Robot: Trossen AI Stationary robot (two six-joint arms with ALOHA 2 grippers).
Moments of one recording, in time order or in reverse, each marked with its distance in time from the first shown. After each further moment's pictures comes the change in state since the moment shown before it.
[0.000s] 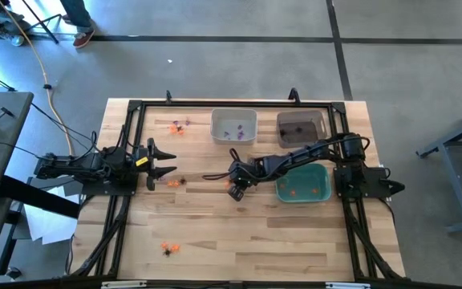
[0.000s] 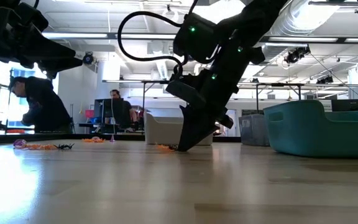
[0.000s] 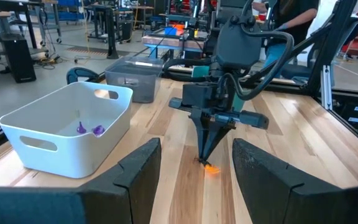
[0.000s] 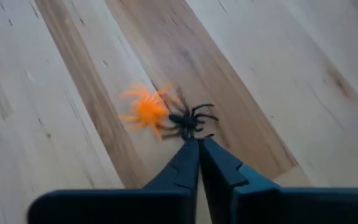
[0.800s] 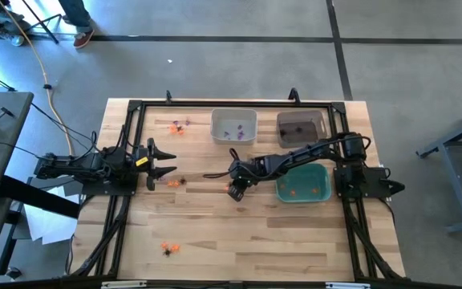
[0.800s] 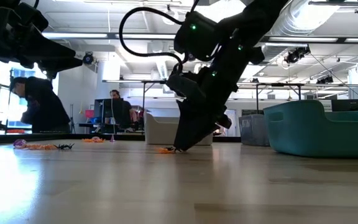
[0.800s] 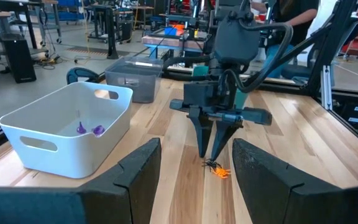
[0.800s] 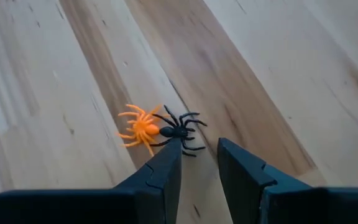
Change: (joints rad) left arm 0.000 0.000 0.000 0.000 0.000 0.000; right arm -0.001 -0.017 -0.003 0.053 -0.058 -0.007
